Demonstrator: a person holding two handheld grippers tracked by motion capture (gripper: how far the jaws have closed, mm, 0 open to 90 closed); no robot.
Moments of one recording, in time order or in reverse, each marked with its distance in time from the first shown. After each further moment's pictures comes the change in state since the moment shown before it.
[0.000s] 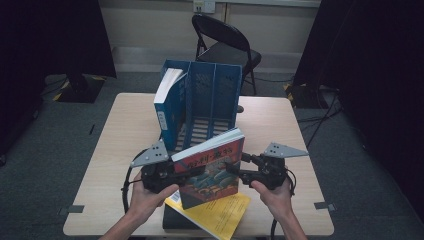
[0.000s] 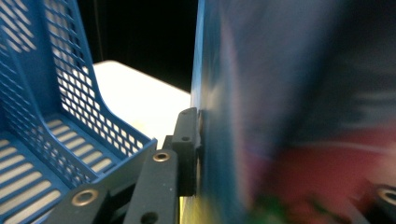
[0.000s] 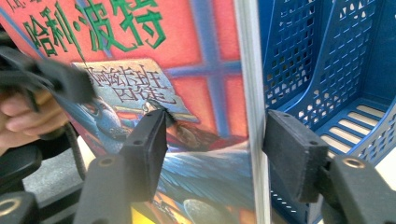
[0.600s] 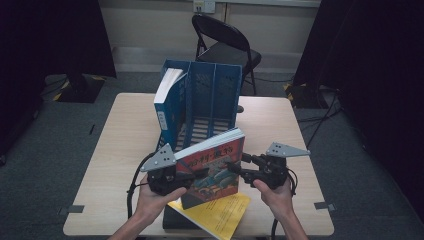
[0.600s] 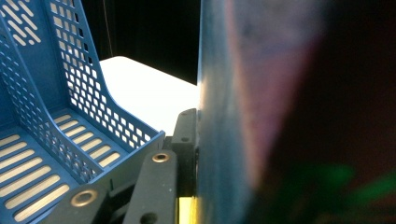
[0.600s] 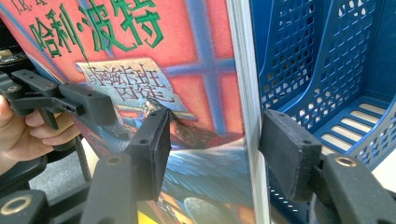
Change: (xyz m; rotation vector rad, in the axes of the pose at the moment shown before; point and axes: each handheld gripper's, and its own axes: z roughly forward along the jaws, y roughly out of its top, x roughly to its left) left arm -0.002 -0.009 0.006 -0.021 0.061 0.005; right arm -0.004 -0.001 -0.001 -0.005 0.009 0.018
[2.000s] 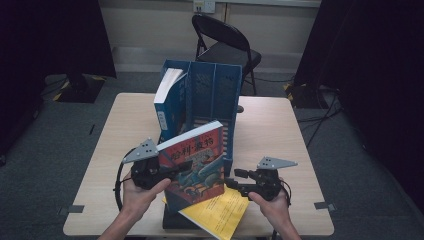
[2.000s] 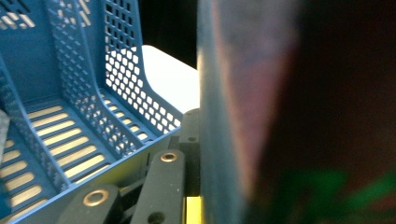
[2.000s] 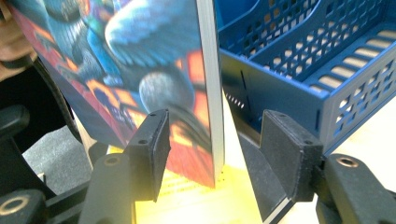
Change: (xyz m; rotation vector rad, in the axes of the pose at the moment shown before) left arm 0.022 0.002 -0.032 0.027 0.084 -0.103; right arm -0.013 -0.051 0.016 0.153 -0.005 0.037
